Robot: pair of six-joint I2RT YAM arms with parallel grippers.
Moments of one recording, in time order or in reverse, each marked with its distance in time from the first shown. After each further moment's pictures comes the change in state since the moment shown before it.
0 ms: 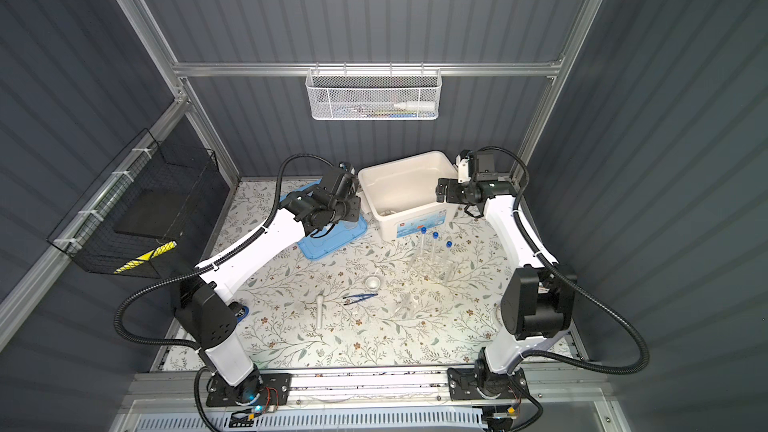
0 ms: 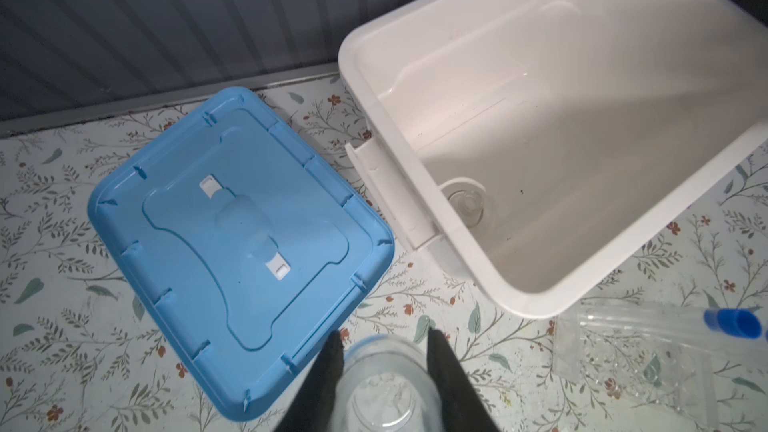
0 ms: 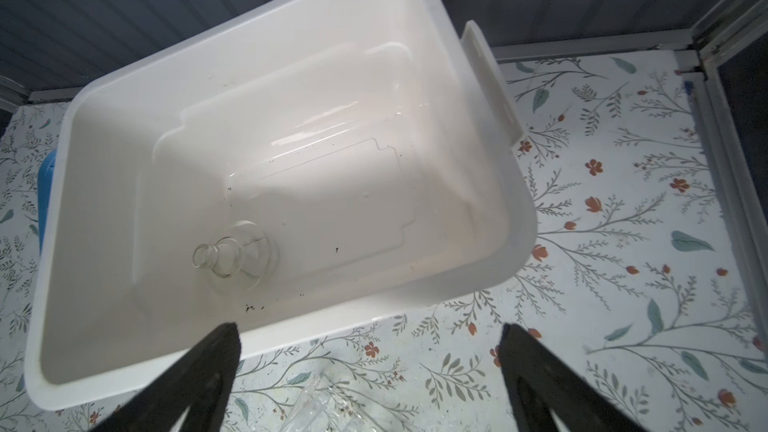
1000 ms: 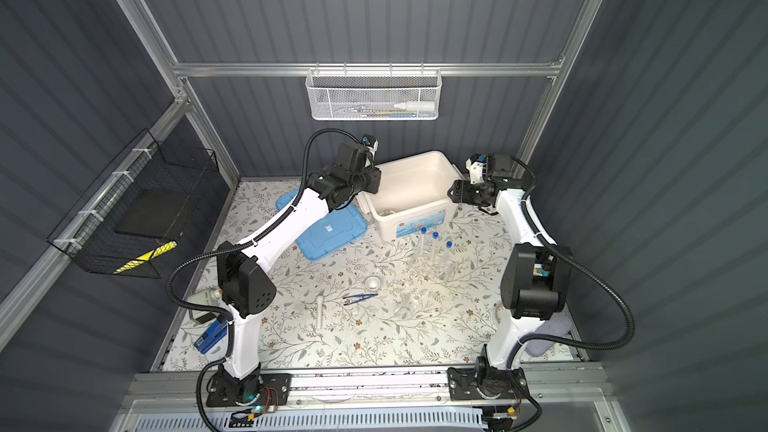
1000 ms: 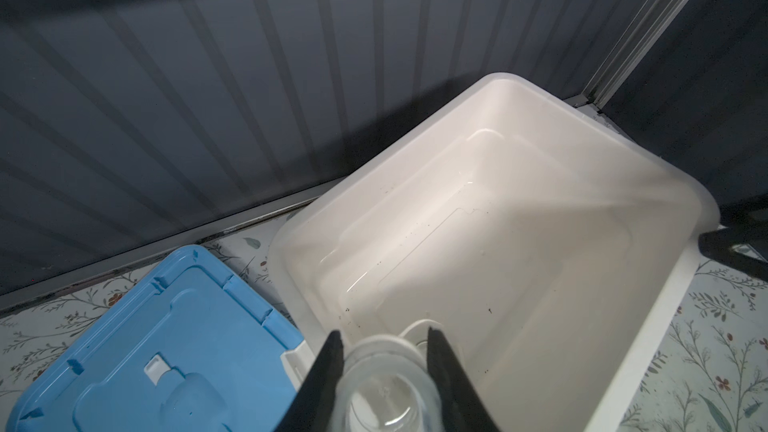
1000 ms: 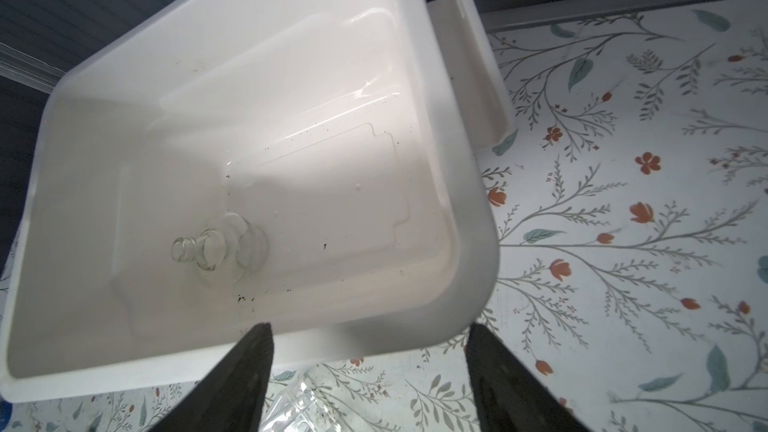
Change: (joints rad) left arm 0.036 0.311 0.384 0.144 0.091 0.174; right arm -0.130 0.152 0.067 -0.020 -0.268 -0.087
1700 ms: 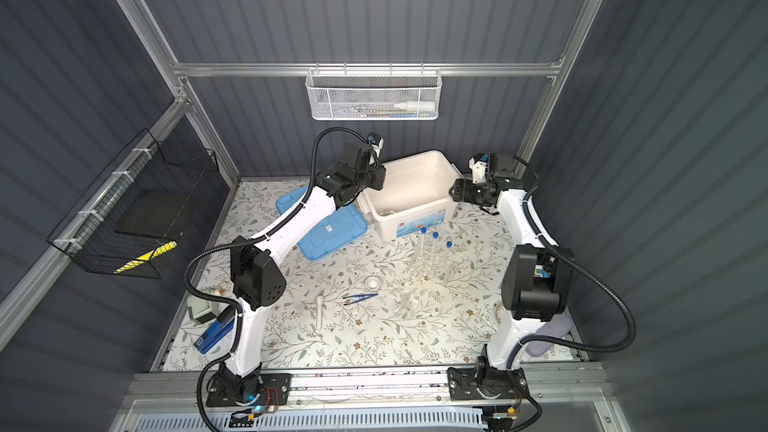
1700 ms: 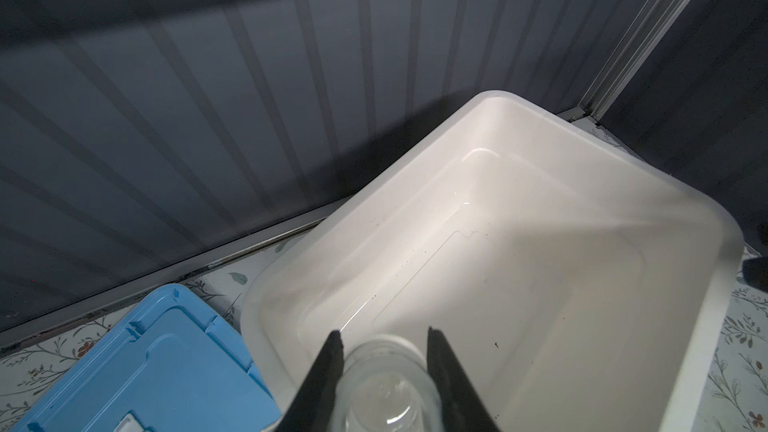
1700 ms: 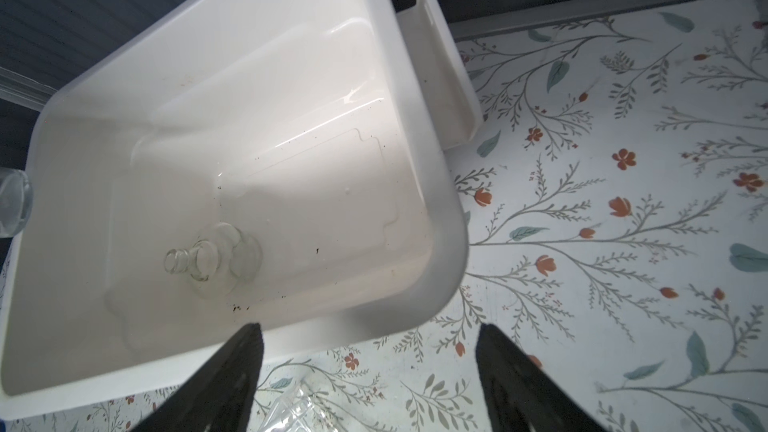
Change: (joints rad) left arm 0.008 0.093 0.067 0.063 0.026 0.042; right arm -0.009 0.009 0.013 0.031 0.040 0.027
